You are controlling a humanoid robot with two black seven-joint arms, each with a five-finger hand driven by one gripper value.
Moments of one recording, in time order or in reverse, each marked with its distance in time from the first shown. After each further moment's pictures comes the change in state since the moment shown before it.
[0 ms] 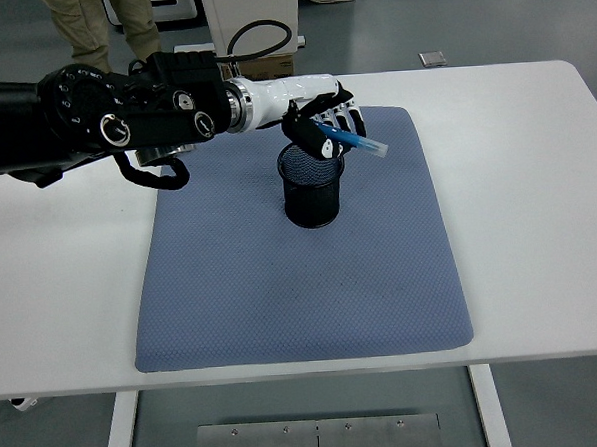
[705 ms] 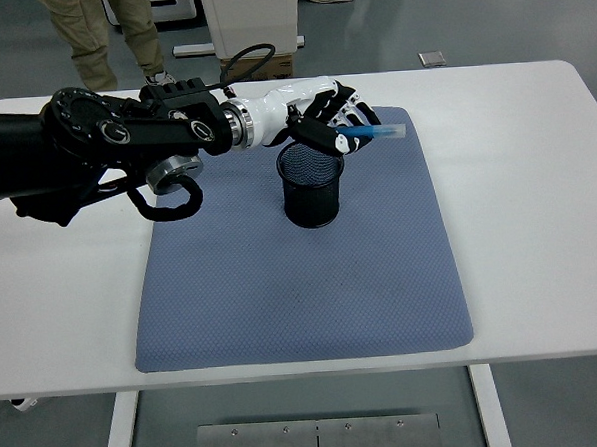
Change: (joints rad) left arm 0.097 0.002 -0.039 -0.001 -0.311 -0.021 -0.124; right arm 0.000 0.000 0.000 0.000 0.000 0.000 0.000
